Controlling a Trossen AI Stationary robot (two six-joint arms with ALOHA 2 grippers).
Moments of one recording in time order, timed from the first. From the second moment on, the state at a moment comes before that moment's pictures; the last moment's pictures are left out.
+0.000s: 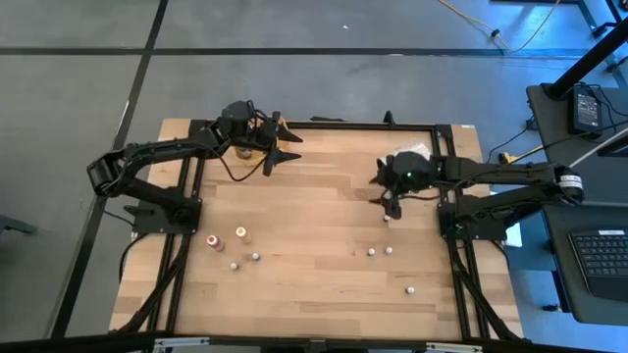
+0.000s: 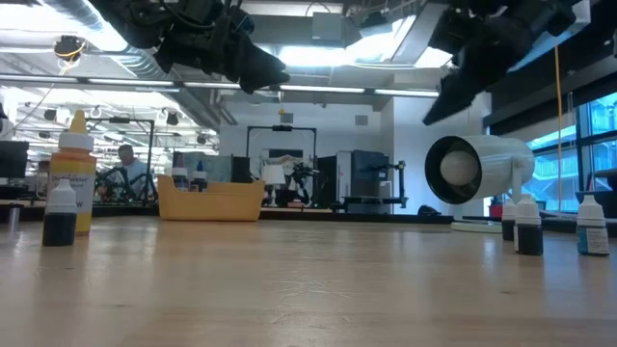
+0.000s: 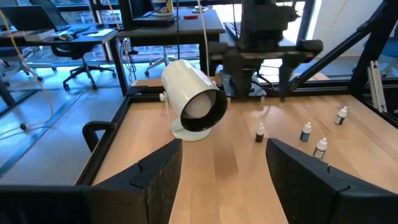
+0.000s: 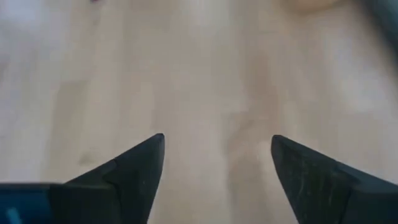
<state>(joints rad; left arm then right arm) 0.60 1.31 0.81 0.26 0.61 0.17 -0.15 1.05 0.75 -0.48 -0.07 -0.03</state>
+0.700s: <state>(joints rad) 0.60 1.31 0.82 0.26 0.60 0.17 -0.03 1.23 0.75 -0.72 -0.03 0.32</state>
